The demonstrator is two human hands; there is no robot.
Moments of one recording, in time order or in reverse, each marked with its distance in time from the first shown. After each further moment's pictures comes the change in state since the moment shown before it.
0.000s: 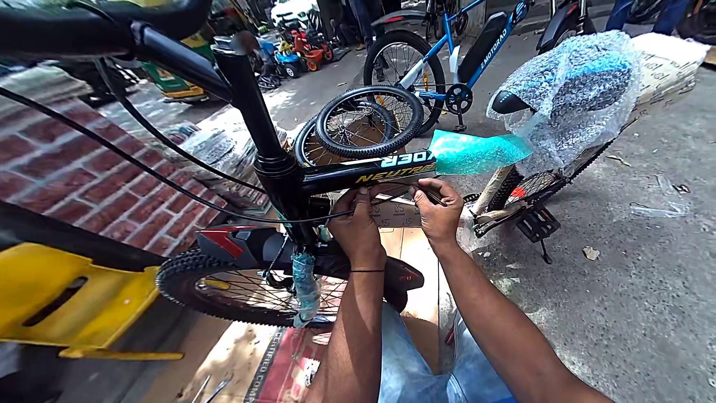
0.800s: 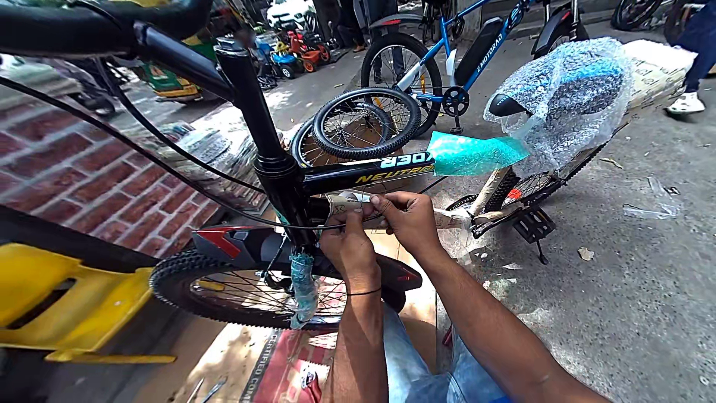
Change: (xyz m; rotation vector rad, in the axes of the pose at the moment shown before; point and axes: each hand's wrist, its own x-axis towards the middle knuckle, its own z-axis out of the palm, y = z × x) left_hand -0.025 0.017 -0.020 0.197 0.083 0.030; right_hand -0.014 -0.052 0.030 -0.222 -0.394 0.394
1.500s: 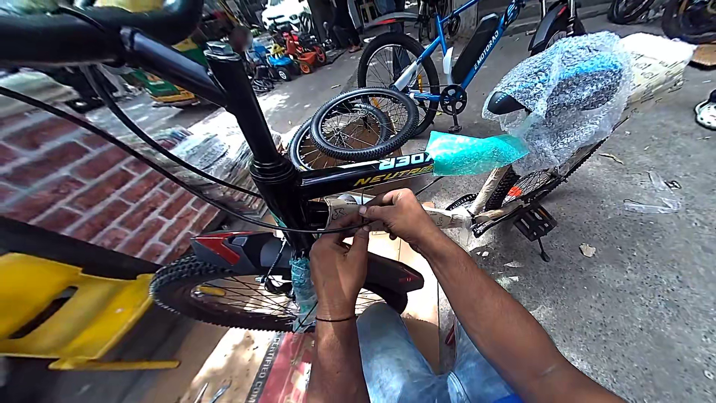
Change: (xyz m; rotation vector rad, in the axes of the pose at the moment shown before) left_hand 0.012 0.006 -0.047 0.637 -0.363 0.274; right_hand 0.022 -0.017 -0.001 -0.009 -0.289 0.277
